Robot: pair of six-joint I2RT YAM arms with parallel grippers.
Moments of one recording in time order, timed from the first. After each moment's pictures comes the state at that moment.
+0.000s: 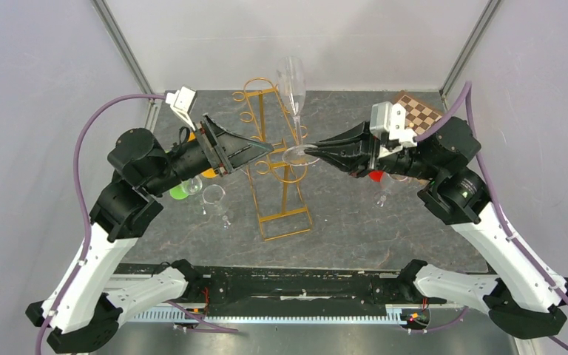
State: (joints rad) left arm -0.66 0.91 1.42 -0.45 0.37 -0.99; right arm 0.74 1.03 1.44 -0.18 -0.65 -0.14
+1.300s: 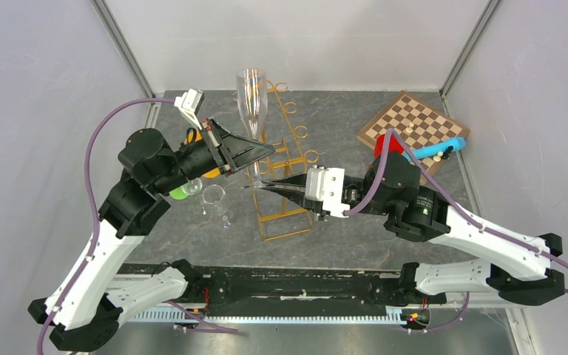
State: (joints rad) left arm -0.66 0.92 1.37 -0.39 0.38 -1.08; right arm 1.21 1.11 1.38 -0.13 -0.26 -0.49
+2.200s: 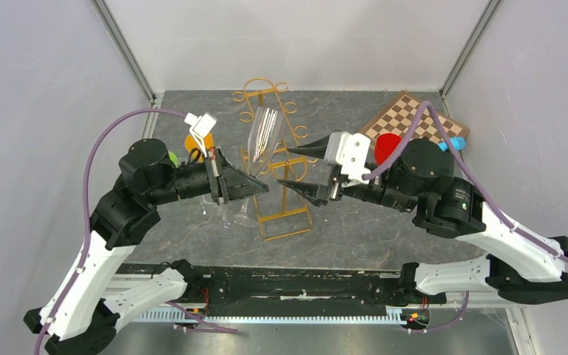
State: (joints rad) left arm -0.66 0.86 1.35 -0.63 0.56 -0.85; right arm 1.23 1.11 1.58 -0.38 -0.04 -0.36
